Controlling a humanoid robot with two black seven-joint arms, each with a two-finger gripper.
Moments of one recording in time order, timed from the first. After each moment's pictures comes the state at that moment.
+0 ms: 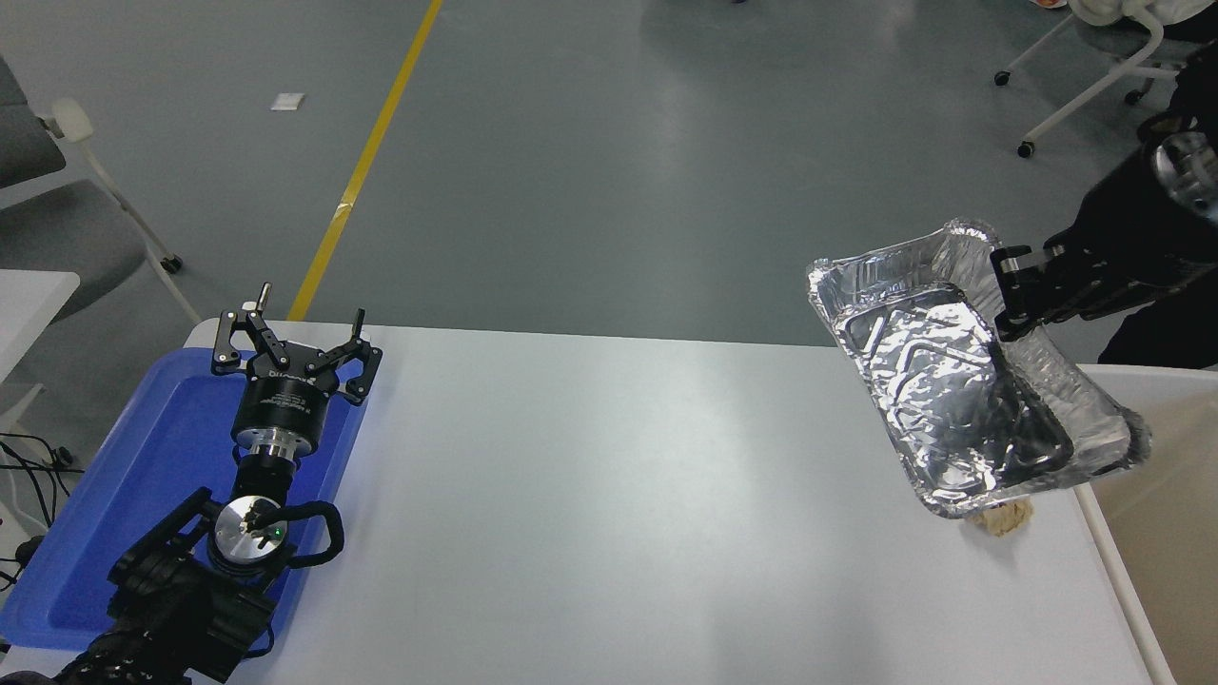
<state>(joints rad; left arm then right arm) -0.51 0.13 -1.12 -0.54 -0.09 -0.62 -0.35 2.43 -0.53 -1.33 1.45 -0.37 0.78 0.05</state>
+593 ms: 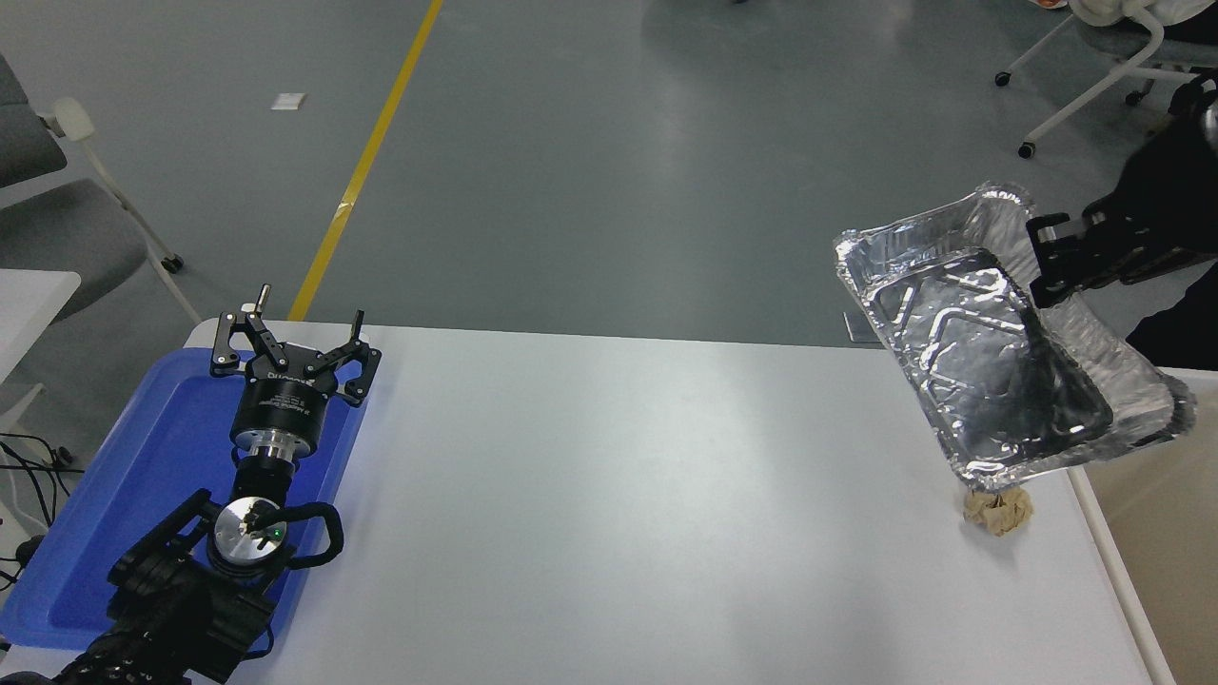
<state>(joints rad) -0.50 0.13 -1.12 -0.54 -0.09 -0.62 -0.36 2.42 -0.66 -1.36 1.38 -0.55 0.79 0.05</state>
